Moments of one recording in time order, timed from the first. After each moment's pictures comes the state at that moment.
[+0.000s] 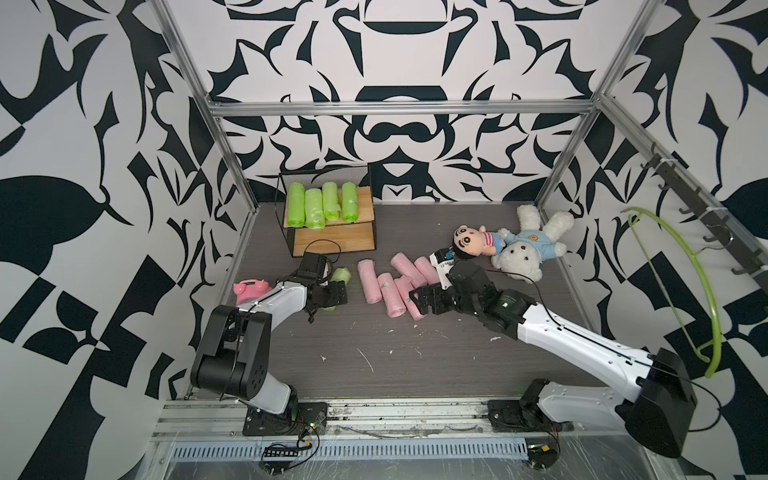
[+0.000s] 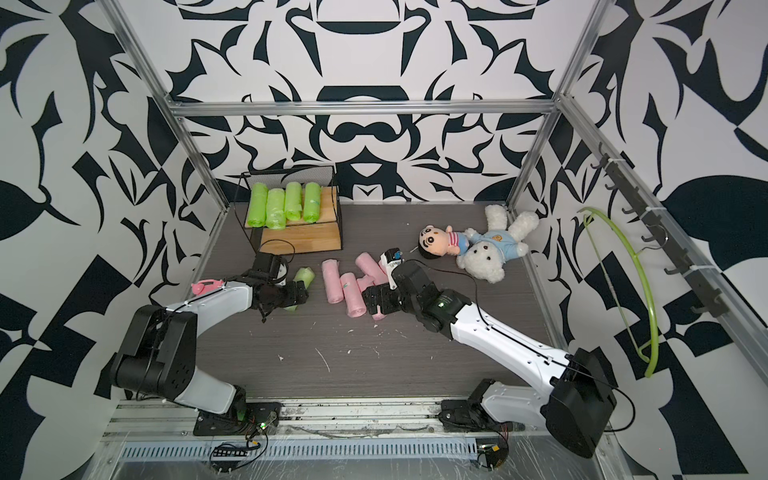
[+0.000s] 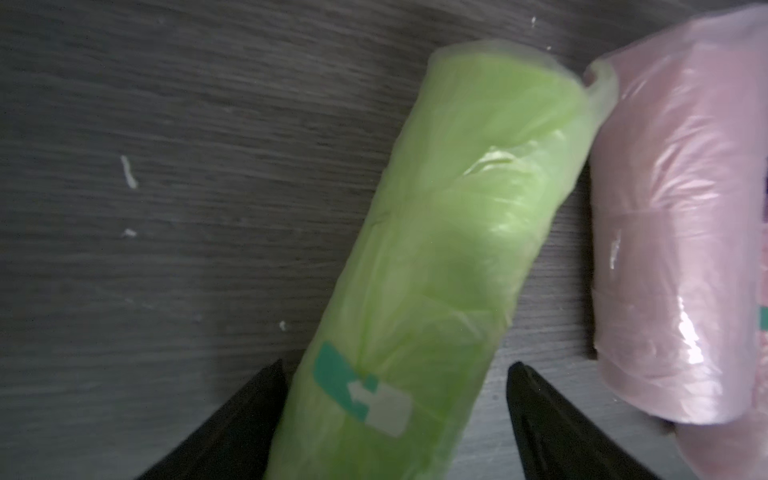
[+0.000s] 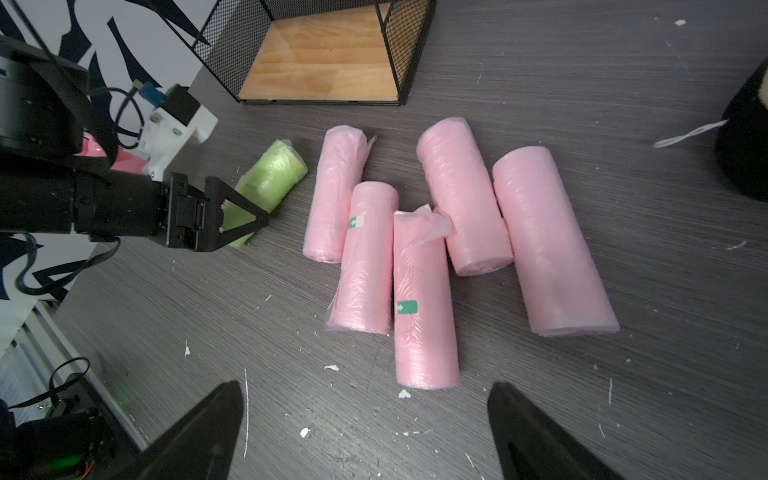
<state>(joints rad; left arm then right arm) -0.25 1.52 0.78 -0.36 0.13 -0.38 0.76 1.19 0.86 -0.34 -0.02 0.47</state>
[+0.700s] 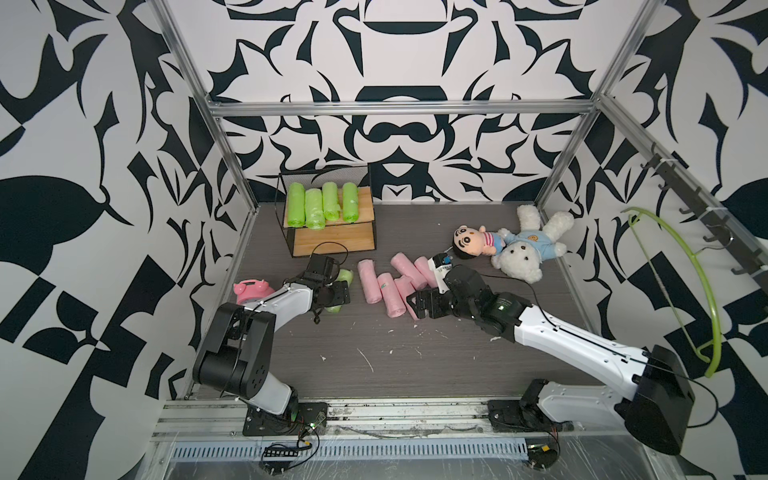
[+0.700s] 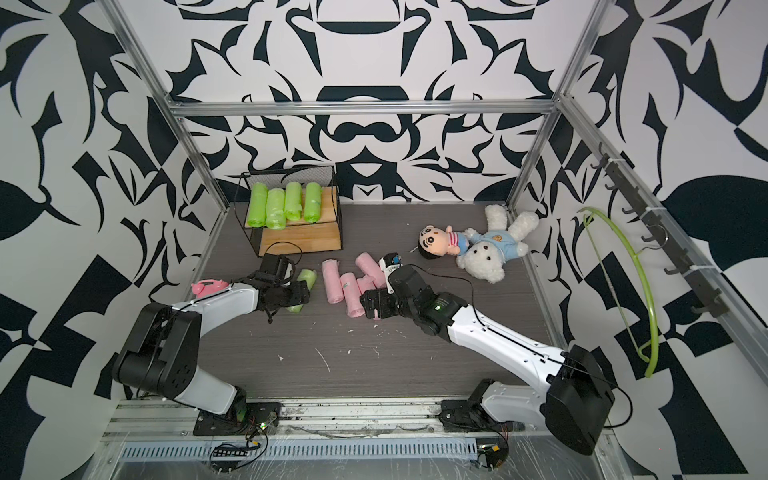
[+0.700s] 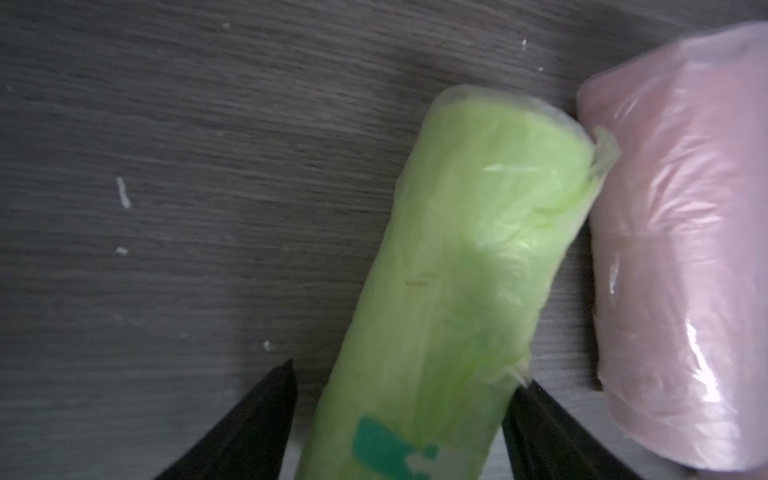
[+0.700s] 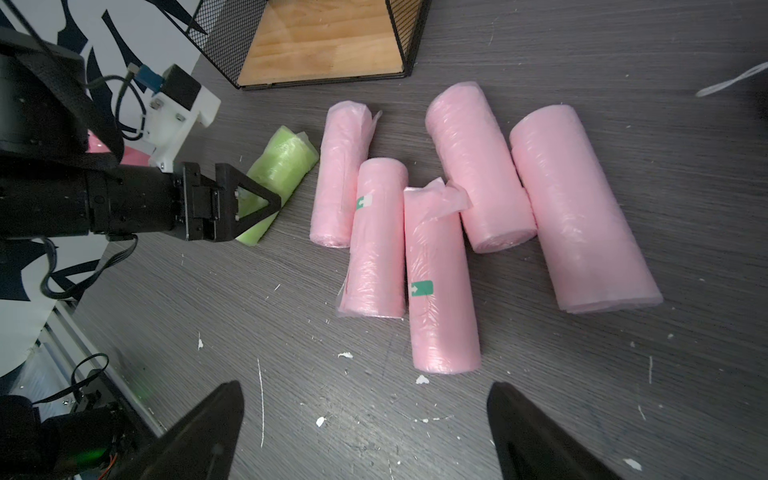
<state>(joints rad) -0.30 1.54 0.77 -0.30 0.04 -0.42 0.80 1.21 0.84 -0.33 -0.02 0.55</state>
